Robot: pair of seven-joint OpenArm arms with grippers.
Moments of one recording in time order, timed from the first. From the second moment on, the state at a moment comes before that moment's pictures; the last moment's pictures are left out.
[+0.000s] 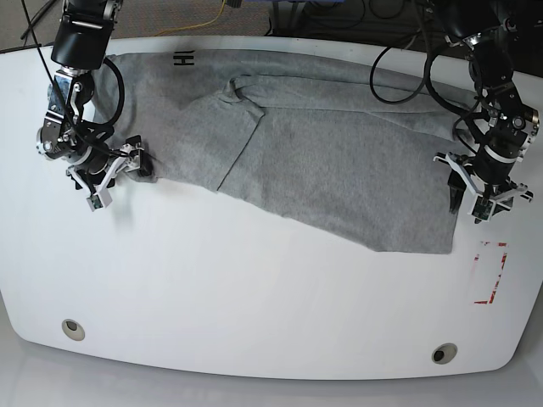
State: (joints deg) left arm 3.5 -11.3 -28.3 103.0 5.1 -42.2 32.6; right arm 2.6 22.2 18.3 72.2 21.6 40.1 -47.3
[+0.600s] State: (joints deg) left arm 3.5 -11.4 -28.3 100.9 5.1 -42.3 32.6; right arm 2.6 22.2 18.2 72.2 21.6 40.5 -47.5
